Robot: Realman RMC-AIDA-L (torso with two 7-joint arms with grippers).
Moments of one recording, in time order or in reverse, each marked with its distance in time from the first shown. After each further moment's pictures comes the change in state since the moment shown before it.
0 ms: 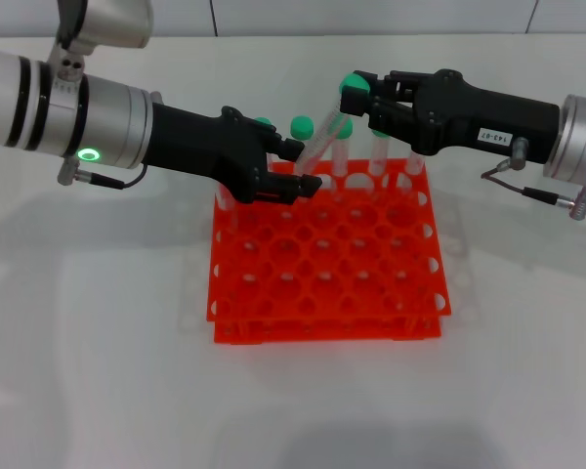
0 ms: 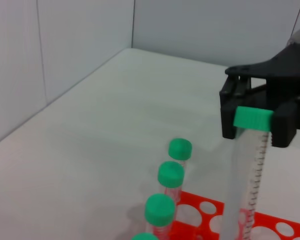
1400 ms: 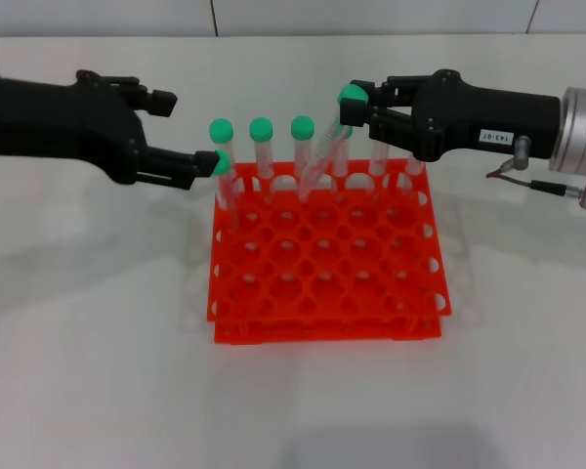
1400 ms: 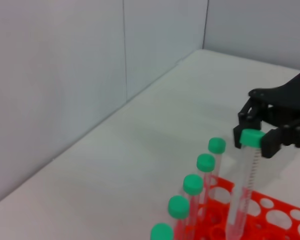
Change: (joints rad) left arm 0.384 -0.032 0.042 0.835 0.028 0.191 -0.431; right arm 0.006 -0.018 -0.001 -0.070 -0.091 0.003 0.036
